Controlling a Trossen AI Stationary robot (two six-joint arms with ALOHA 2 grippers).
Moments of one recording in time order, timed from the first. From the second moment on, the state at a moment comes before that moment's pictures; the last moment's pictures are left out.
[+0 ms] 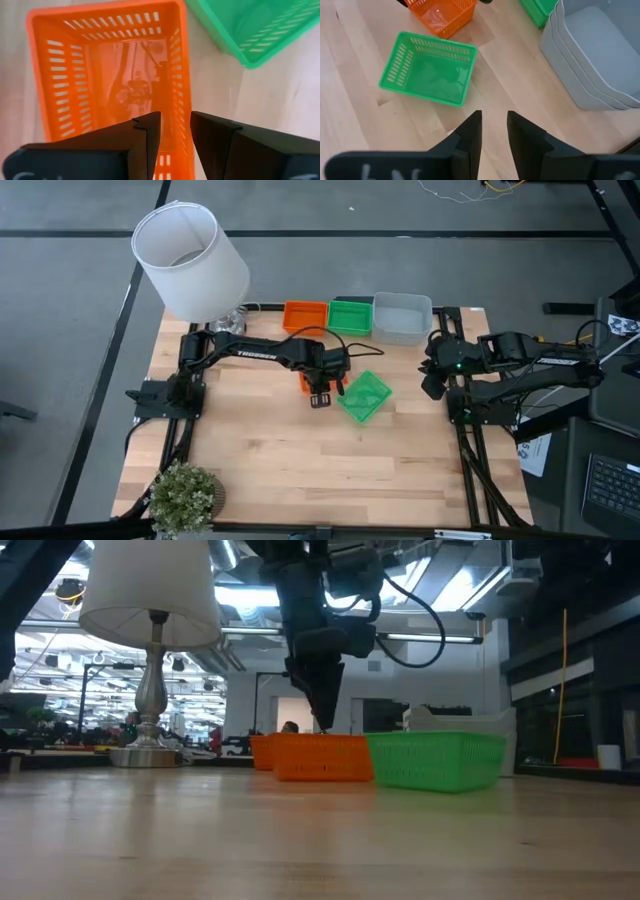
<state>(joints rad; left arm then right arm) 0.10 2.02 1.62 -0.80 -0.07 -0.04 0.02 0.83 1.00 -1.19 0.28 0.50</state>
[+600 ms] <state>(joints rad) 0.09 2.15 1.62 -0.78 -0.15 -0.06 0.02 0.84 1.00 -1.19 0.28 0.49</state>
